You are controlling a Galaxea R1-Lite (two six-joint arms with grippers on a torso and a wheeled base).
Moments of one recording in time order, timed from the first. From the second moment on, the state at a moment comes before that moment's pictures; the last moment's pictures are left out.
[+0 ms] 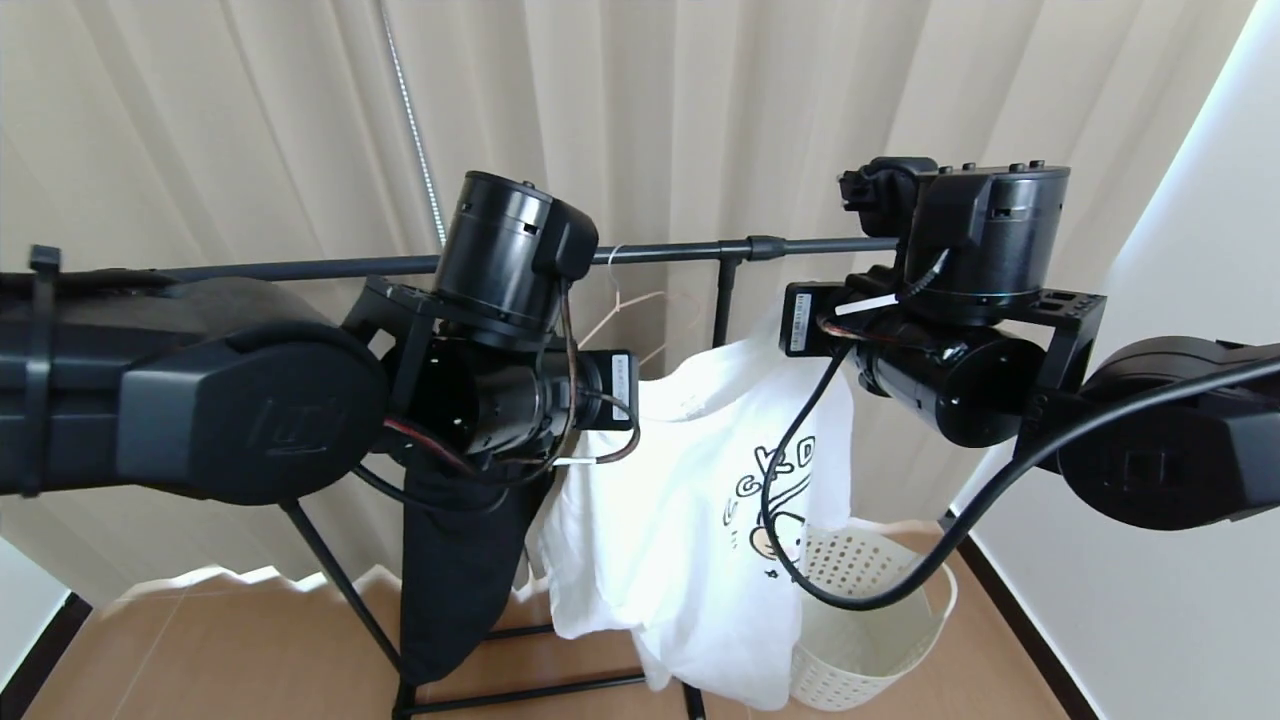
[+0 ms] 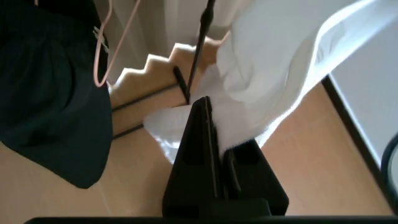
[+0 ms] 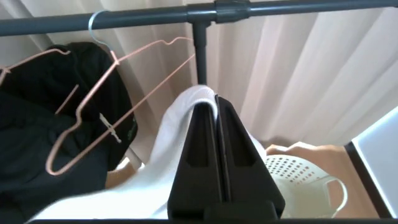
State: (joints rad) left arm -0.72 1.81 -1.34 0.06 0.33 -0.36; right arm 0.66 1.81 -1.20 -0.44 -0.59 0.16
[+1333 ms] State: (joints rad) left arm -0.74 1.83 -1.33 -0.22 0.46 -0.52; right arm 0.68 1.64 -0.87 -0.44 -0.50 -0.14
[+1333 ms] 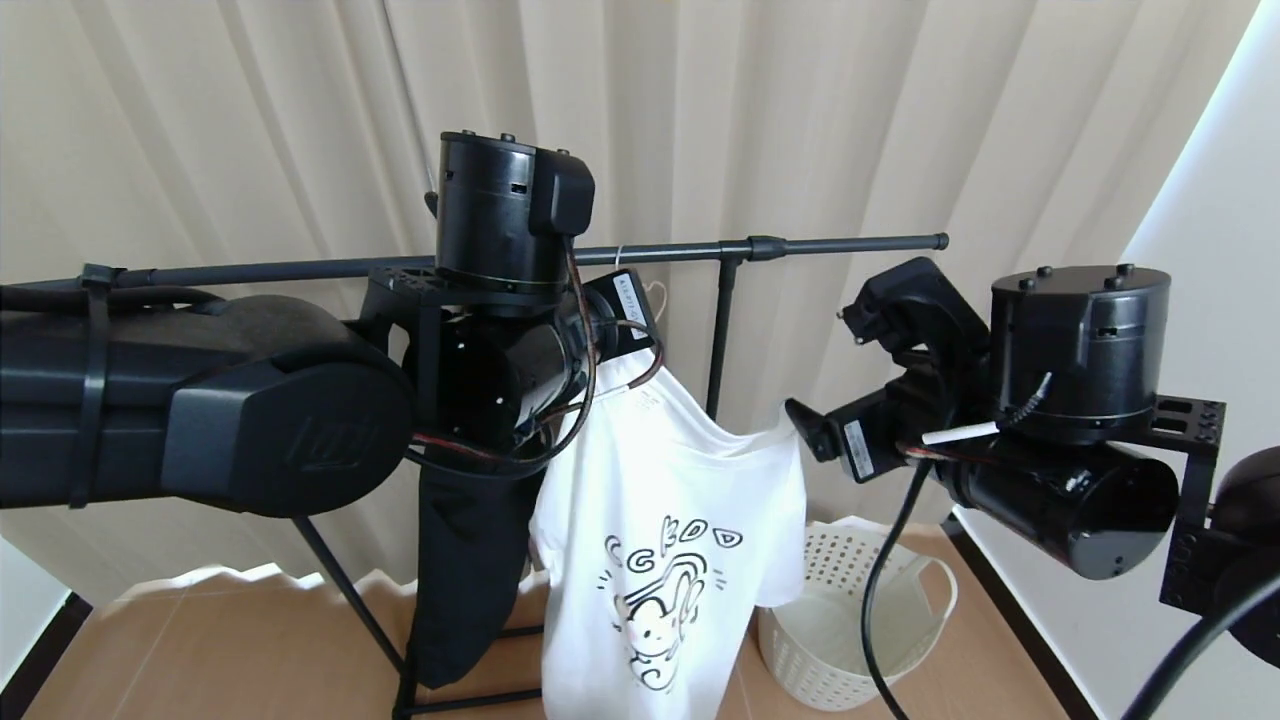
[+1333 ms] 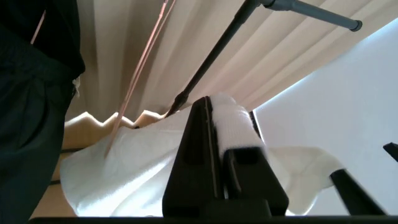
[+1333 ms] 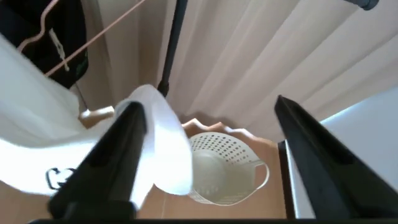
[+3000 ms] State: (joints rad) left arm -0.80 1.82 -1.33 -0.22 0.52 -0.51; right arm 0.90 1.86 -1.02 -0.71 -0.53 0.19
